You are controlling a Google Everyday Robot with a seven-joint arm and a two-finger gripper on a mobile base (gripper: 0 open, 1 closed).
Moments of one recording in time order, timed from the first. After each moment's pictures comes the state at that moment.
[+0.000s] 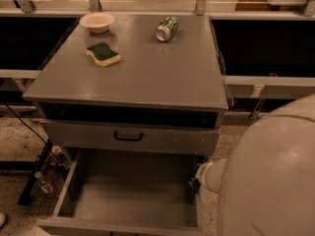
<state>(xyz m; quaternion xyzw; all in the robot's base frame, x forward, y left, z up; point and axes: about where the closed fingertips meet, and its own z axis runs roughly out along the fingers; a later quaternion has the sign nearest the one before) 0.495 -0.176 0.512 0.23 0.94 0.09 0.25</state>
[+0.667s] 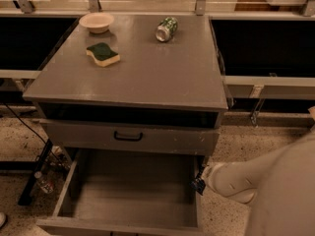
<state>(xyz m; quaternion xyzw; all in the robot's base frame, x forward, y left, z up) 0.485 -0.188 0.524 0.23 0.93 0.10 0.25</state>
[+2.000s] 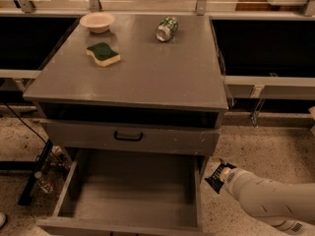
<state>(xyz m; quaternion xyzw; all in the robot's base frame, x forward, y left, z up) 0.459 -0.240 0.577 0.27 0.90 0.10 0.32</state>
